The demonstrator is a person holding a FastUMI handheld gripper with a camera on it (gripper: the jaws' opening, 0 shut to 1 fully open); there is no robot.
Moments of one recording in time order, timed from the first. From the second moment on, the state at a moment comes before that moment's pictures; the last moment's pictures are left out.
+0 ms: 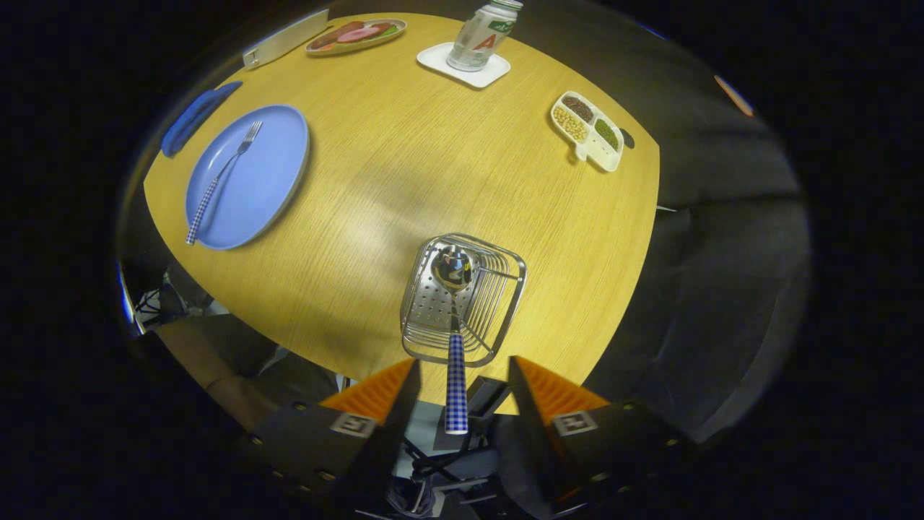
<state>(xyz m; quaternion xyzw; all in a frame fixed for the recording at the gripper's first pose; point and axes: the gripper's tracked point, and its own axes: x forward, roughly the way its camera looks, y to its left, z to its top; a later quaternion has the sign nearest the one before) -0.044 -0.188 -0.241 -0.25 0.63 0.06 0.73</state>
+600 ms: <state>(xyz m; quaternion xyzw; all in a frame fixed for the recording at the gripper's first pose) -0.041 -0.136 -0.203 -0.15 0.53 0.04 0.83</state>
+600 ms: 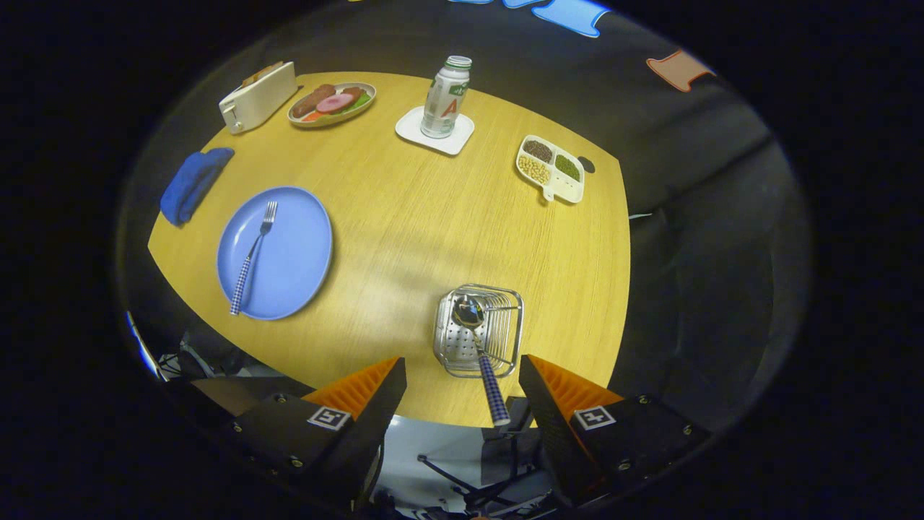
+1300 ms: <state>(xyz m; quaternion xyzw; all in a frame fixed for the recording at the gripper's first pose) -0.022 -0.002 -0.204 -0.10 0.45 0.14 0.88</state>
